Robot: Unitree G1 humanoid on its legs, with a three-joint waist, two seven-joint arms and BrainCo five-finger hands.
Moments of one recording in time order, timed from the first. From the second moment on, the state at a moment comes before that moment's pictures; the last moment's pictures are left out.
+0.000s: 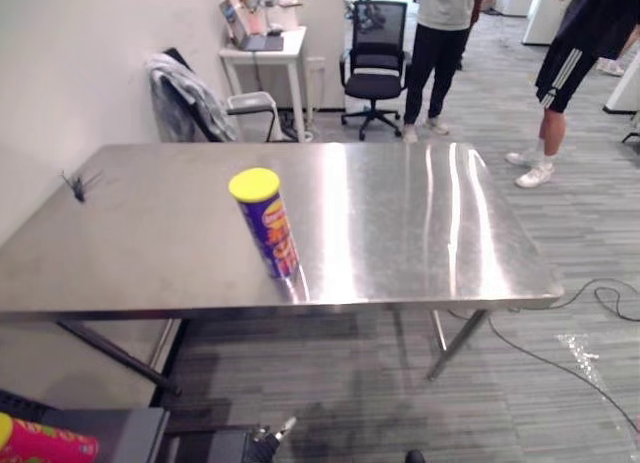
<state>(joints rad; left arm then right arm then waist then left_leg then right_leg) 0.09 0.07 0.15 1.14 -0.10 -0.16 0.02 0.20 -0.09 -0.79 0.74 0.38 -0.08 -0.13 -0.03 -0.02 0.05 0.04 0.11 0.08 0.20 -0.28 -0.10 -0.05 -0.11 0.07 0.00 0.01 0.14</state>
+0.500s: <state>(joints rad) 0.11 0.09 0.10 1.10 -0.06 -0.16 -0.01 -0.17 -0.41 -0.66 0.05 0.24 -0.18 -0.24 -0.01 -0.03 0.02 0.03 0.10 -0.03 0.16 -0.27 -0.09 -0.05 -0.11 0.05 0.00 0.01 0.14</state>
